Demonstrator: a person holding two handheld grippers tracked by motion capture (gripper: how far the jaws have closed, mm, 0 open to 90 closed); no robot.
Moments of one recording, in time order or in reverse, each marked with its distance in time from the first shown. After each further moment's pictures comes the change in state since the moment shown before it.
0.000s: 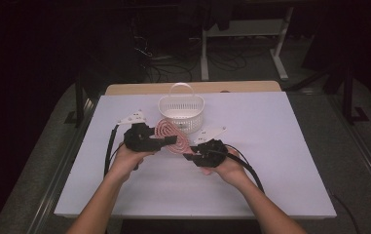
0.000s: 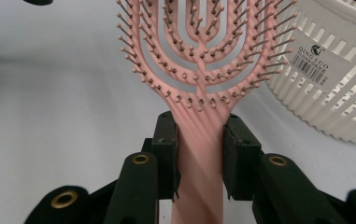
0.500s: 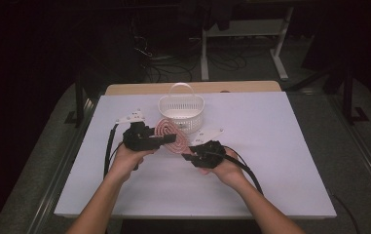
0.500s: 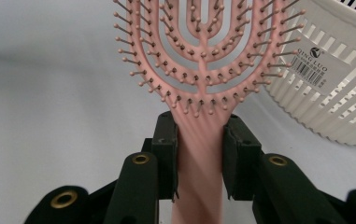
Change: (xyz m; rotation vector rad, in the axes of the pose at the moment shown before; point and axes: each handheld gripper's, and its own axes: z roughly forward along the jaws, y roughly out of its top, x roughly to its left) left arm -0.001 0.002 -0.002 -0.011 -0.004 -0.025; right arm 0.005 0.001 0.005 0.001 -0.034 -0.013
